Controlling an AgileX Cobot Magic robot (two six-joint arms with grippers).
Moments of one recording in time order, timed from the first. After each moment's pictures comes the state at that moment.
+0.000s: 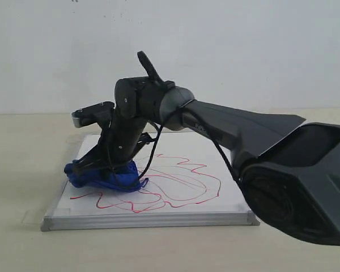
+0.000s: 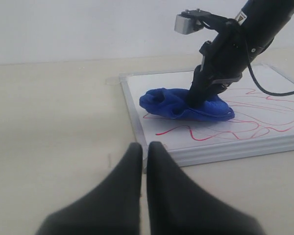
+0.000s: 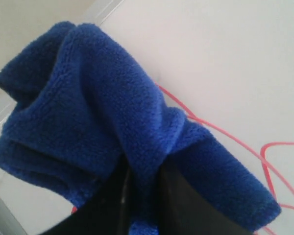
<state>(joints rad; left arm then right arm) -0.04 0.00 0.00 -0.05 0.32 0.04 0.72 2.57 -2.34 0.23 0.98 -0.16</state>
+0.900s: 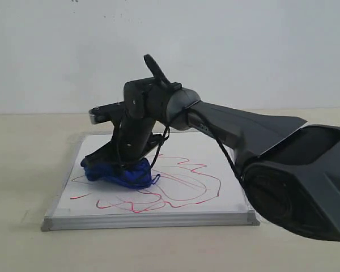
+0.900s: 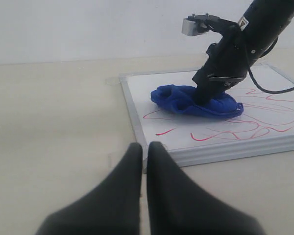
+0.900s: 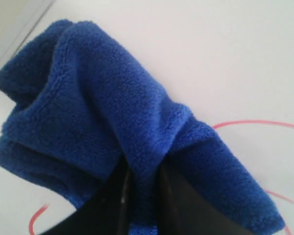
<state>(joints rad) -0.04 0.00 0.00 -0.05 0.32 0.04 0.69 2.60 -2.36 0.14 1.00 0.01</state>
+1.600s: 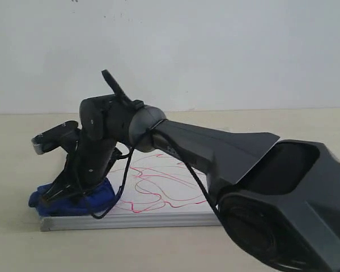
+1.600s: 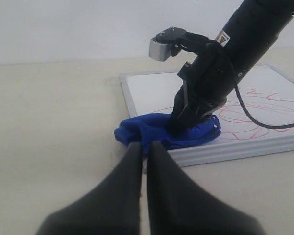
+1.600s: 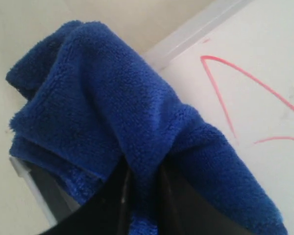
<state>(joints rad) -0.04 0.00 0.00 -0.05 0.32 0.04 0.84 2.60 -2.36 0.24 0.98 -0.24</state>
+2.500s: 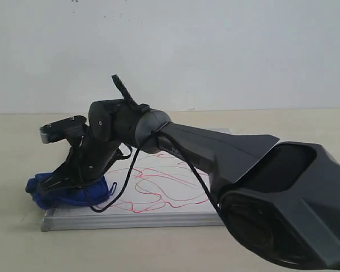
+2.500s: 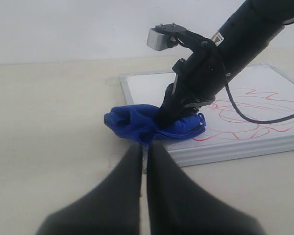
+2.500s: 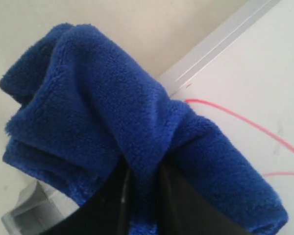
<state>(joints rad) -0.04 0.00 0.00 -0.05 0.32 0.04 0.81 2.63 -2.36 0.30 0.87 -0.18</state>
